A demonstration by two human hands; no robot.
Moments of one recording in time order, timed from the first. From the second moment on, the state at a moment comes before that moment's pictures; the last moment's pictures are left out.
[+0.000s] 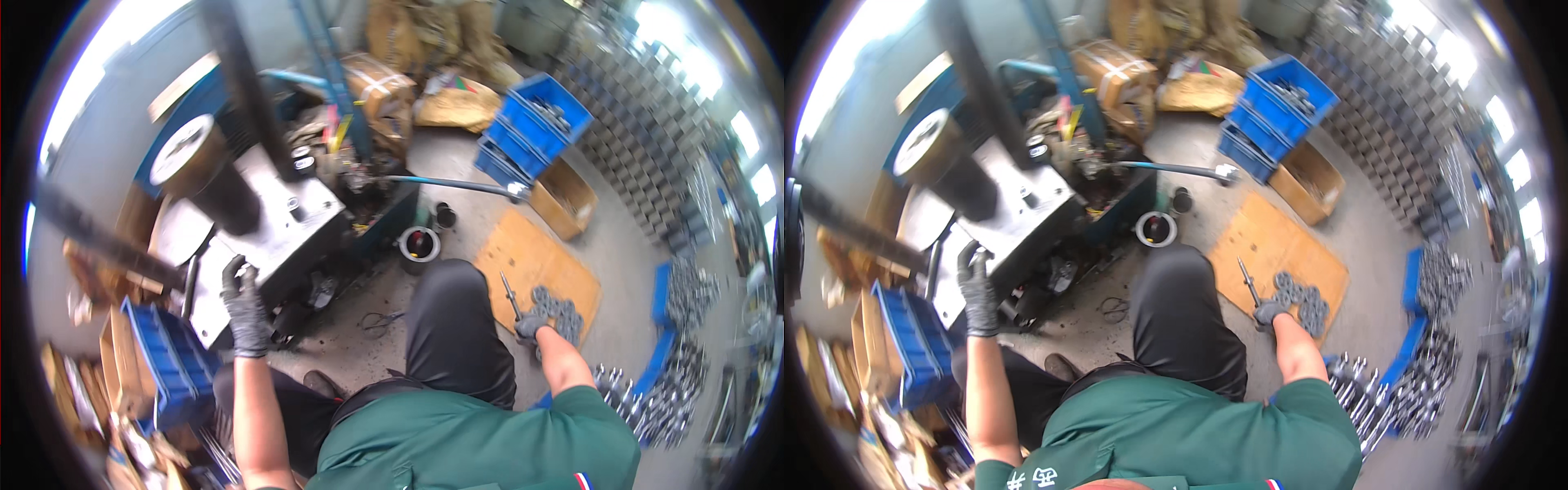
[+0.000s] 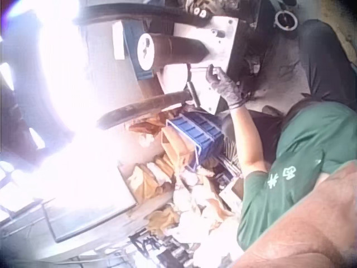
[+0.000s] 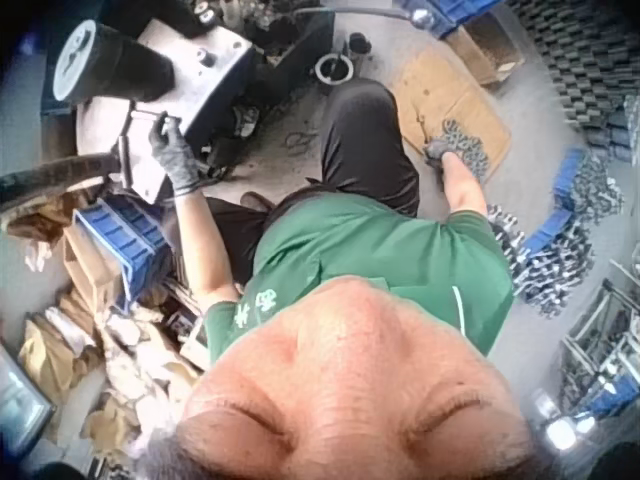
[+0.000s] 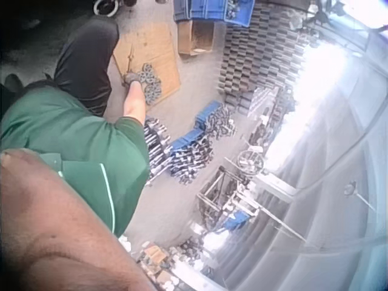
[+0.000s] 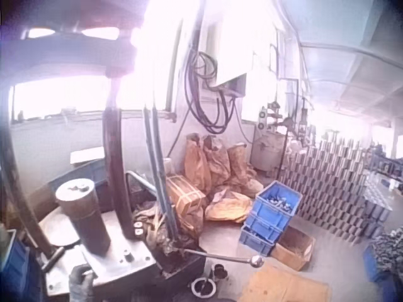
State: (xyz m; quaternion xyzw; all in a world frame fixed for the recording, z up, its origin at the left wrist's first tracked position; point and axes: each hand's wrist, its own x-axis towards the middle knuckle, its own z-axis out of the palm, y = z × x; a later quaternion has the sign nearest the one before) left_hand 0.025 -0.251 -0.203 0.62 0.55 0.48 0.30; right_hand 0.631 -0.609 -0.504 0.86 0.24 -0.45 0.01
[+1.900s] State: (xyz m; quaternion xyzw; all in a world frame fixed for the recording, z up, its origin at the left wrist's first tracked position) left_hand 0.066 -0.307 -0.269 0.32 0.47 0.54 0.62; right_hand 0.456 -0.353 -0.003 0.62 0.78 0.00 -0.01
